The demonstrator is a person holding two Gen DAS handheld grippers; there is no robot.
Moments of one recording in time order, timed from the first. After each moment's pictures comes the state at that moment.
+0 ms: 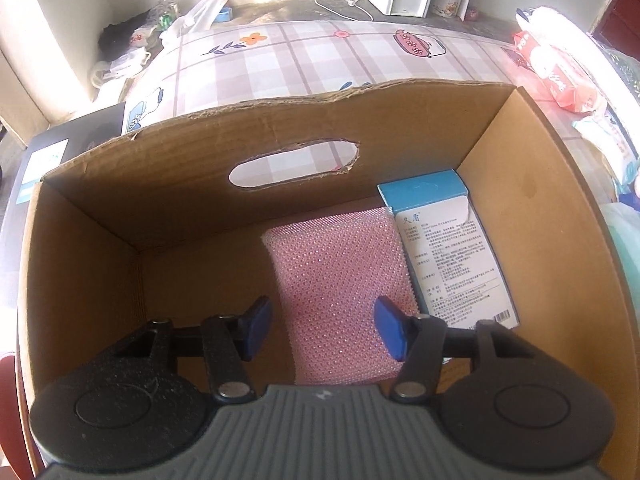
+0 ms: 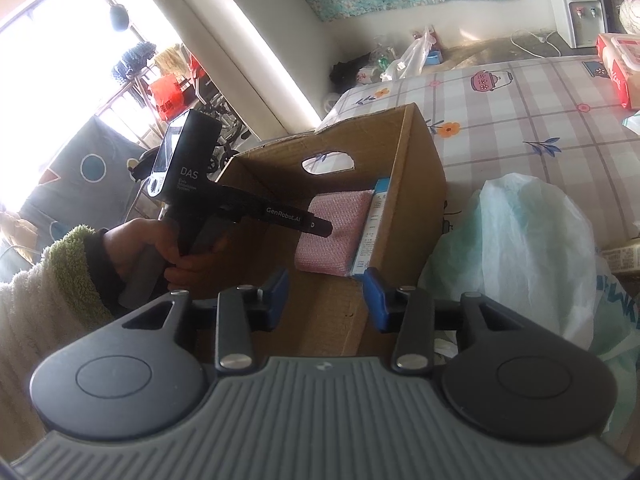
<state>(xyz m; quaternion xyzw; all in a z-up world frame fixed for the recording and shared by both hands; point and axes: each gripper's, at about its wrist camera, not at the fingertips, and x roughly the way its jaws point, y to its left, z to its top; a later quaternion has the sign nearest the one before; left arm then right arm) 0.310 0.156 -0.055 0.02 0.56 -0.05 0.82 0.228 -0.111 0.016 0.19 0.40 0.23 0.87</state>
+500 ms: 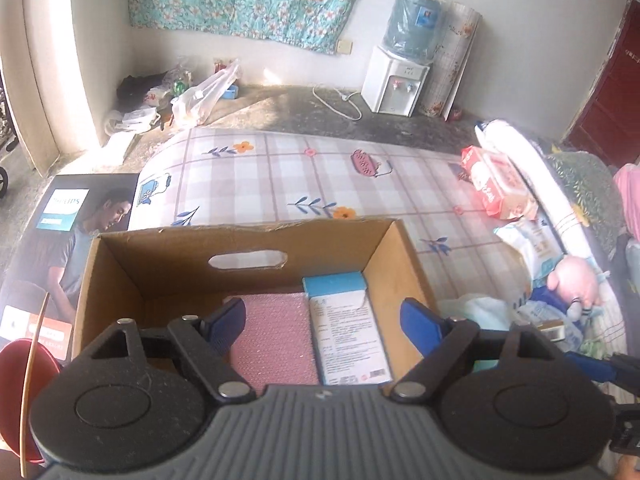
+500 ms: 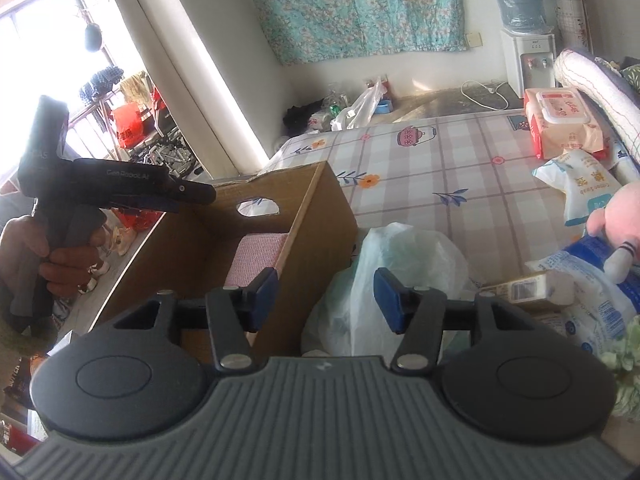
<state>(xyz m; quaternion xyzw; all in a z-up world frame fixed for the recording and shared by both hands) 0.259 0.123 0.060 -0.06 0.44 -0.06 0.89 0.204 -0.183 0.032 0.15 0.35 0.15 0.91</state>
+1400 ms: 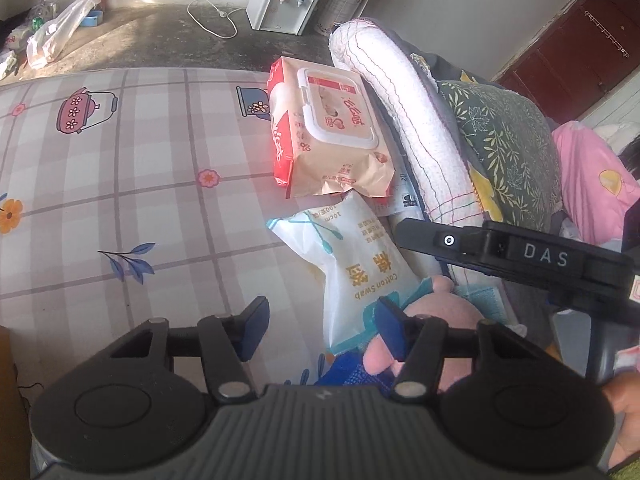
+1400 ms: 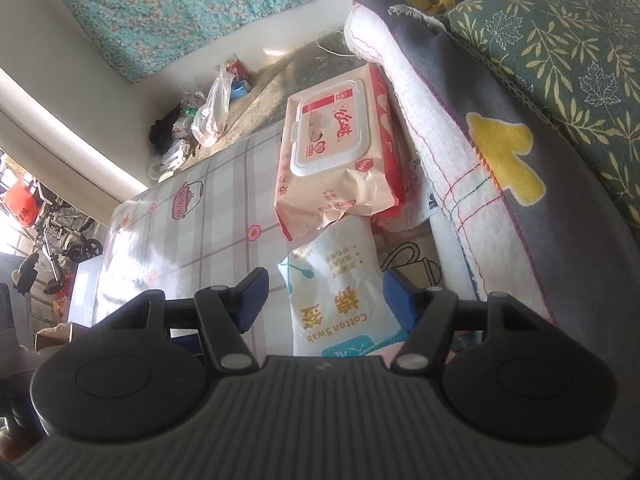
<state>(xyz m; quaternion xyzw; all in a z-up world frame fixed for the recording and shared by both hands) 0.421 -0.165 -0.041 -0.11 0.55 -0.18 0.81 0.408 -0.450 -0.042 0.26 0.46 0.00 0.85</state>
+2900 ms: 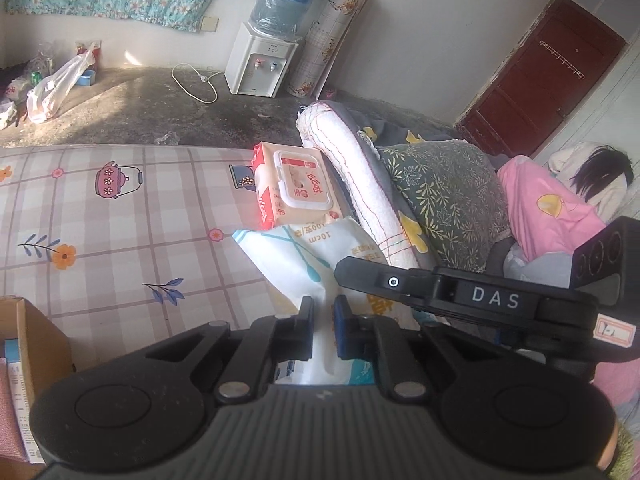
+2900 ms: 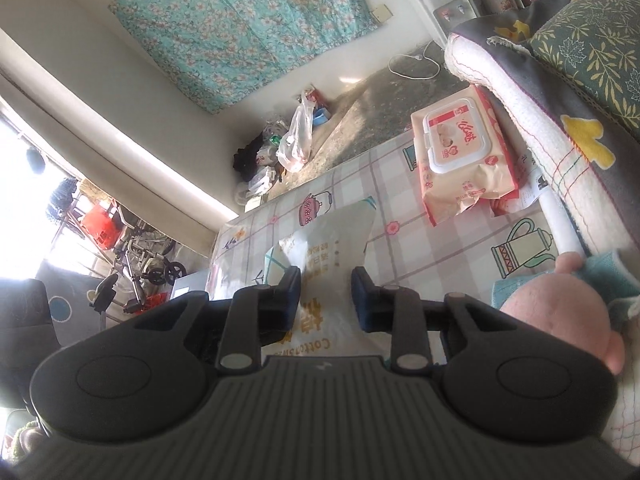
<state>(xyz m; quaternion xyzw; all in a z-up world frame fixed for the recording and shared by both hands) 0.342 -0.110 0.071 -0.11 0.46 -0.21 0.86 0.349 -0.368 0.040 0.33 0.38 0.09 0.86</state>
